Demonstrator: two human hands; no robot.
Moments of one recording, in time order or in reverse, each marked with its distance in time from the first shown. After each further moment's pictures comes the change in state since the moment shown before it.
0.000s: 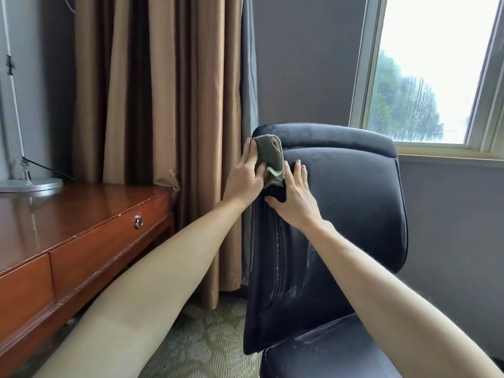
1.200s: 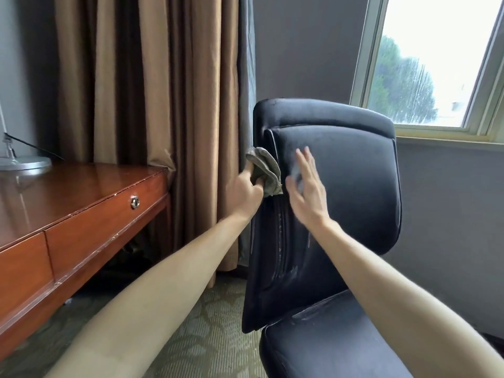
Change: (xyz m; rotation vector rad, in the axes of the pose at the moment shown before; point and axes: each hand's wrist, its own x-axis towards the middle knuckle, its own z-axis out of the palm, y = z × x) left_hand -0.067 0.003 0.005 -0.133 0.034 -0.301; right_hand -0.034 0.012 0.014 0.309 0.278 -0.107
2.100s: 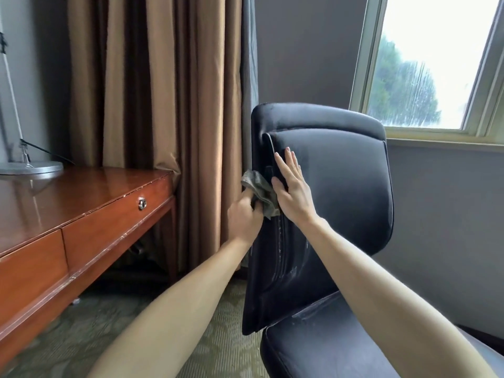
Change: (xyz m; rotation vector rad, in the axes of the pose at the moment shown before) left_hand -0.052 -0.015 0.003 -0.081 0.033 0.057; right_hand -0.001 -0.022 0.007 0.039 -0.147 -0.021
